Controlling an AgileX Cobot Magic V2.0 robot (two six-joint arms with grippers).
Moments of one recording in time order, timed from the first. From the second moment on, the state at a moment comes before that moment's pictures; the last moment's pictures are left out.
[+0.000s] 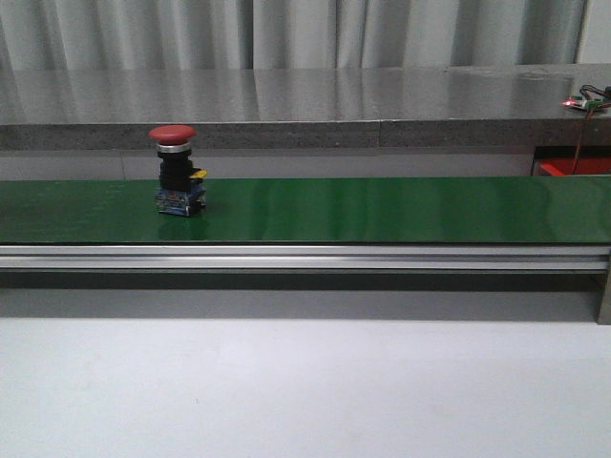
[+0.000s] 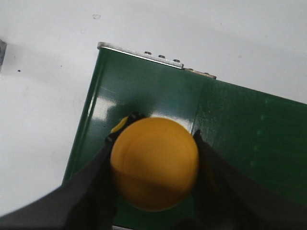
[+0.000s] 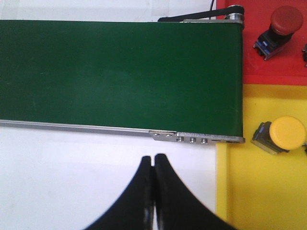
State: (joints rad) left arm 0.19 1.79 -1.58 -0.11 1.01 -0.04; right arm -0.05 1.05 -1.01 0.18 0.90 -0.07
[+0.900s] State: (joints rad) left arm 0.19 1.84 -1.58 -0.20 1.03 0.03; right arm -0.05 1.05 -1.01 0.18 0.90 -0.07
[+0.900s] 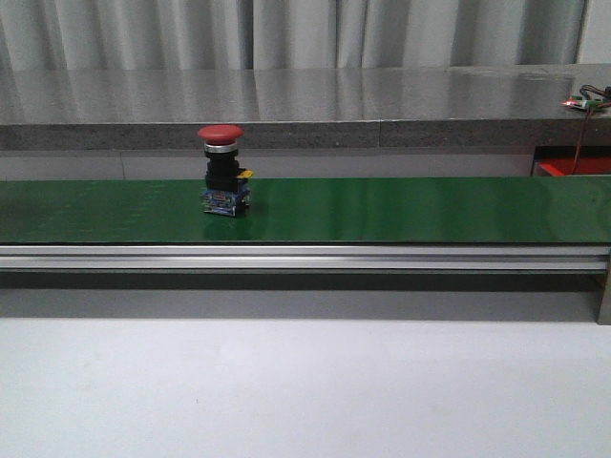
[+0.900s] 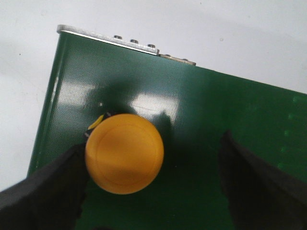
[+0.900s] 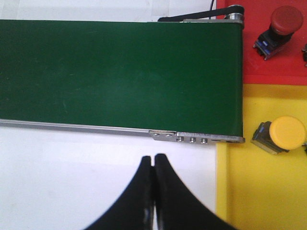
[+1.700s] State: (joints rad) left arm 0.19 1.62 -1.58 -0.24 1.05 0.06; right arm -0.05 1.05 -1.01 0.18 0.90 -0.07
